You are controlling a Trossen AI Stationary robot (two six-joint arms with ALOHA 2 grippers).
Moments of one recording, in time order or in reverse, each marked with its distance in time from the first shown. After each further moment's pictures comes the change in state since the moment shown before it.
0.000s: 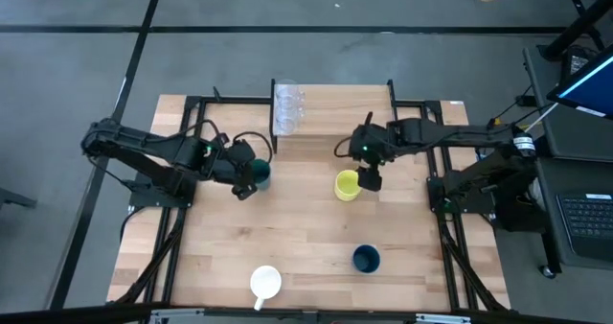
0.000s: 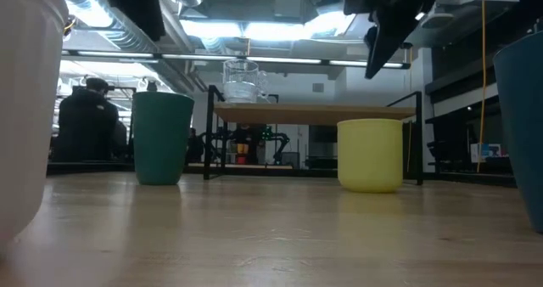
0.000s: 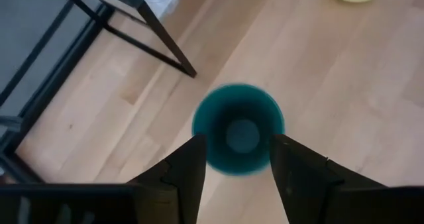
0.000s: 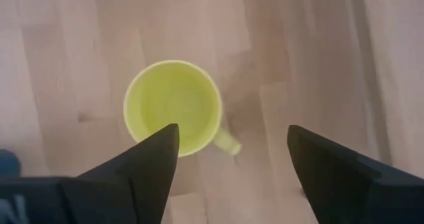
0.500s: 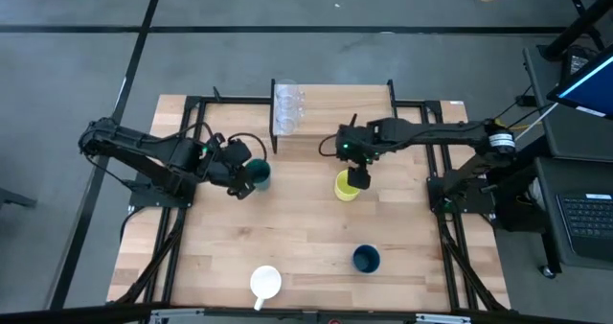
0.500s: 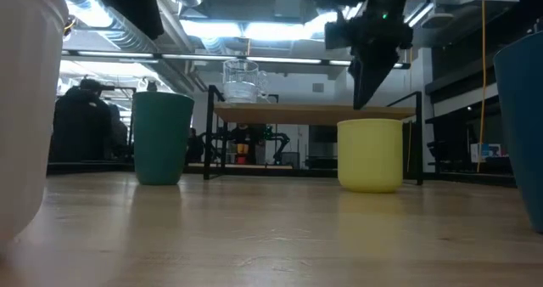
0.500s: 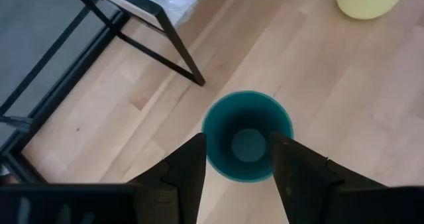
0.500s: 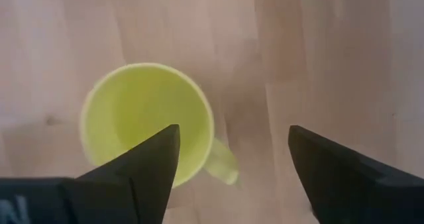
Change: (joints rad) left arm -0.030 -0.037 -0.033 0.010 -0.064 -0.048; right arm -0.072 0.168 0.000 0.053 -0.054 -0.073
